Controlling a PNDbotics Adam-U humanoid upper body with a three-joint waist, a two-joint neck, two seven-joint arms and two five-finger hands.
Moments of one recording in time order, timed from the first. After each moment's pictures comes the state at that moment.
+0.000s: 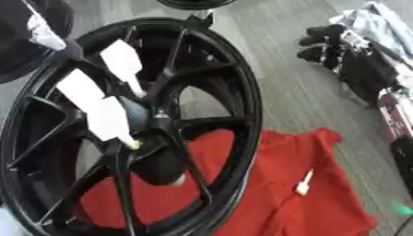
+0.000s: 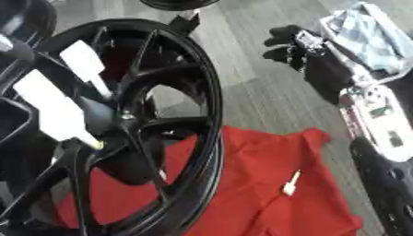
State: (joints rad) left arm -1.33 0.56 -0.47 -1.27 -0.25 -0.38 -0.74; right arm -0.29 -0.53 -0.18 -1.78 -0.37 0.16 0.33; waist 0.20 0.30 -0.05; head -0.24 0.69
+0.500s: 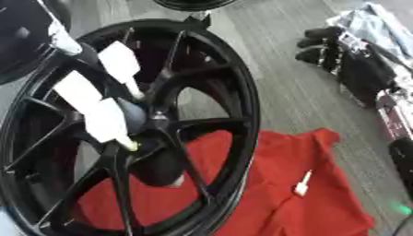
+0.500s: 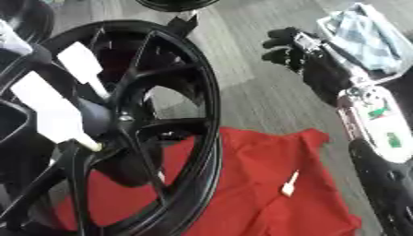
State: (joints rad) left arm -1.35 0.52 -0.49 -1.20 -0.27 -0.40 -0.72; right arm -0.29 -0.53 -0.17 -1.78 -0.36 0.16 0.33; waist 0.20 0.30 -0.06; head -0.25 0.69
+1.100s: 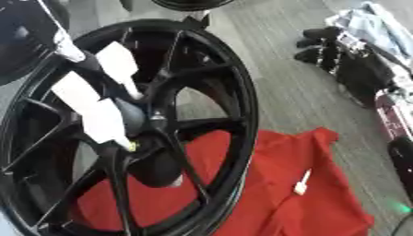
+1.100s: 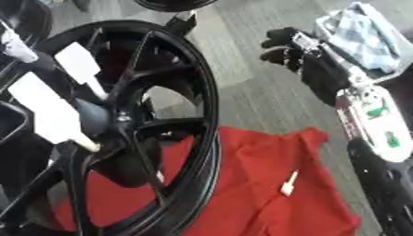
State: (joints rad) left arm -1.35 0.51 -0.52 -1.17 -0.28 -0.40 -0.71; right arm -0.29 -0.53 -0.17 -1.78 -0.36 0.16 0.33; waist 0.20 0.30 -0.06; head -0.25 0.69
